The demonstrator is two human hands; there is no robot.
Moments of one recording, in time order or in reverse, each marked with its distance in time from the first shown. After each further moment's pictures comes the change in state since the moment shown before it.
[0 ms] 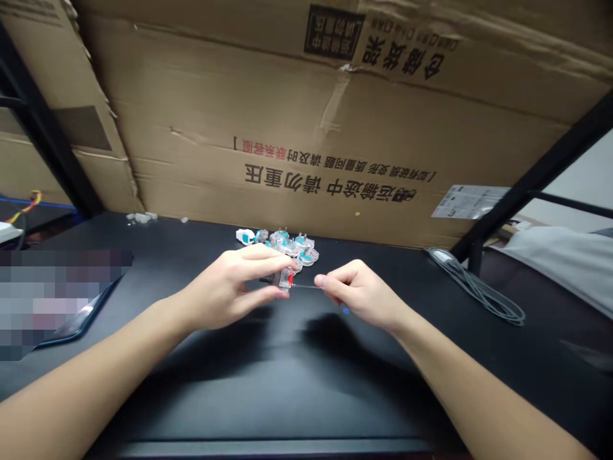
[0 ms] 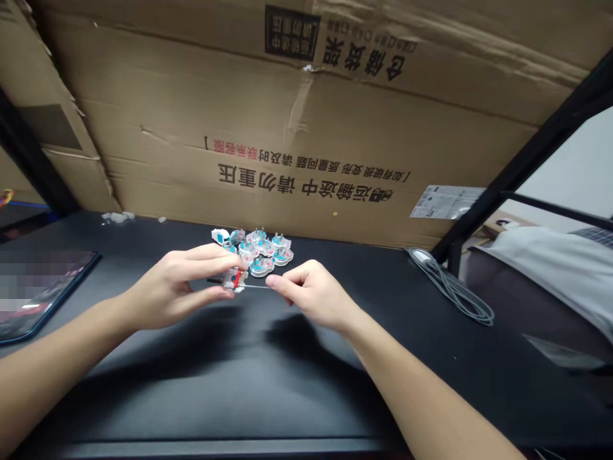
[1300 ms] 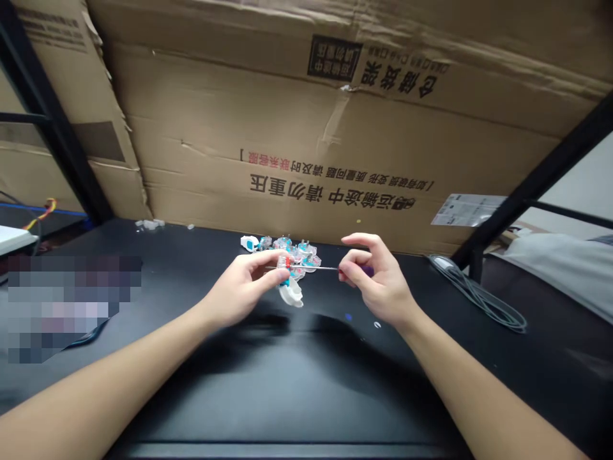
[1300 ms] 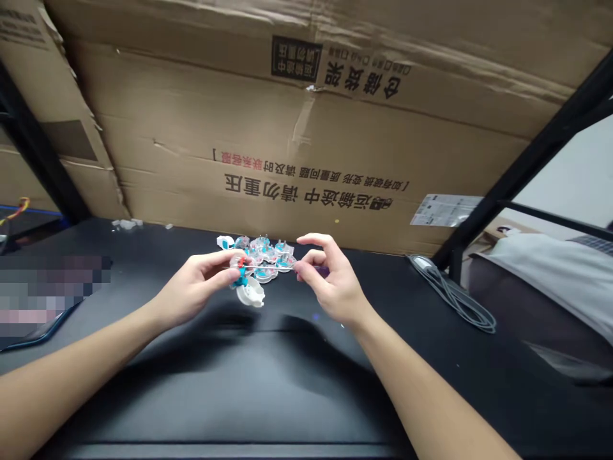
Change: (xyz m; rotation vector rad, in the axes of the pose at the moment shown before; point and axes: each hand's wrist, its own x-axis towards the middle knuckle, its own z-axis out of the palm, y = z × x) left_hand 0.000 -0.010 0.022 -0.500 0.127 -0.364; right_hand 0.003 0.017 -0.009 0.168 0.404 -0.217
